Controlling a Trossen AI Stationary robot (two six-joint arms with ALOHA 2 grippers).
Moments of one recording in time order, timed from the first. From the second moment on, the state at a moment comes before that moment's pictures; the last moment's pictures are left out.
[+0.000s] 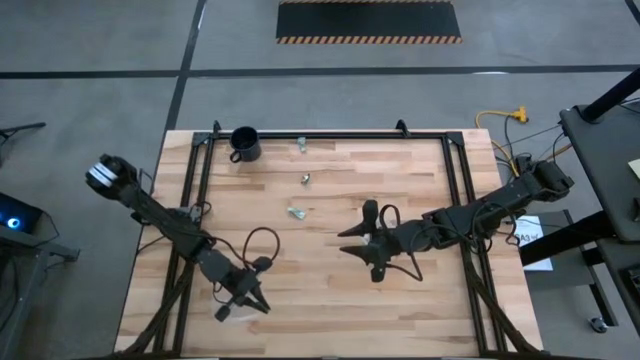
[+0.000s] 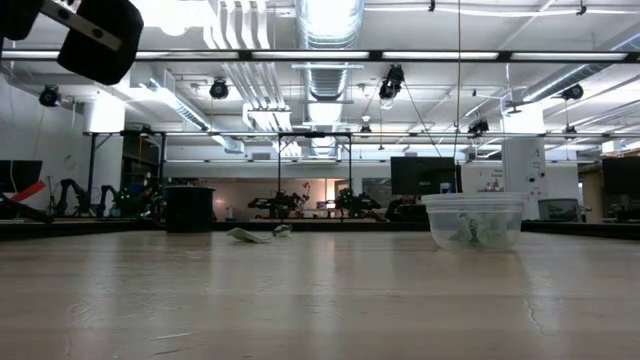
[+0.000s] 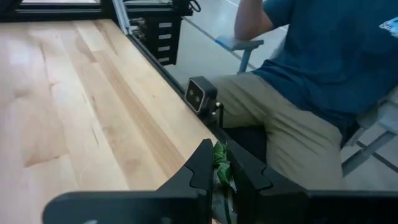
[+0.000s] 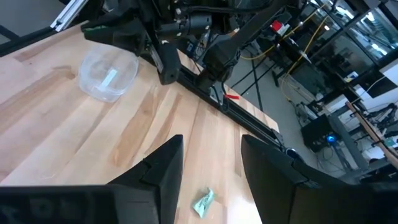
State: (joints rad) left arm -0.66 1.23 0.48 0.45 0.04 -0.20; right arm 0.39 1.38 0.97 0.07 0.41 -0.46
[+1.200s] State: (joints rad) left arm -0.67 1.24 0.60 -0.21 -0.04 -0.96; right arm 0.39 1.38 0.97 0.06 0.36 -0.39
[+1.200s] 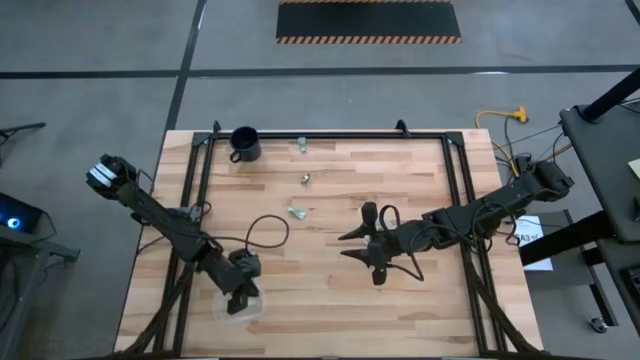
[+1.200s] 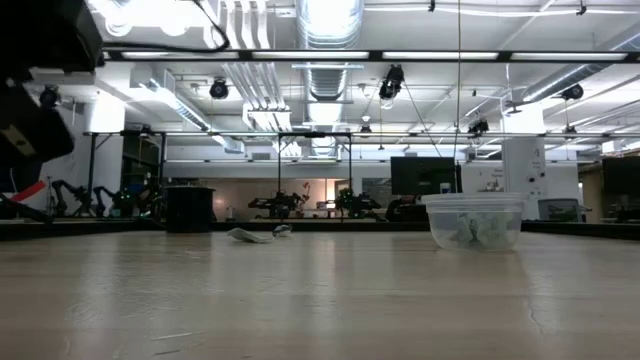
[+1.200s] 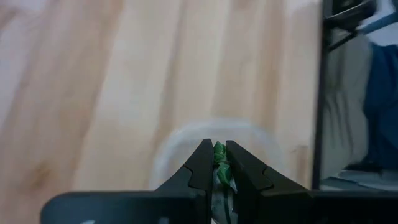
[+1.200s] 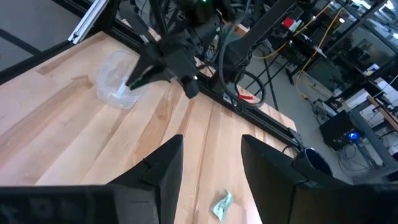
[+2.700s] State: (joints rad) left arm -0.81 1.61 1.12 -0.90 0.00 -1.29; right arm 0.39 1.38 0.97 0.06 0.36 -0.32
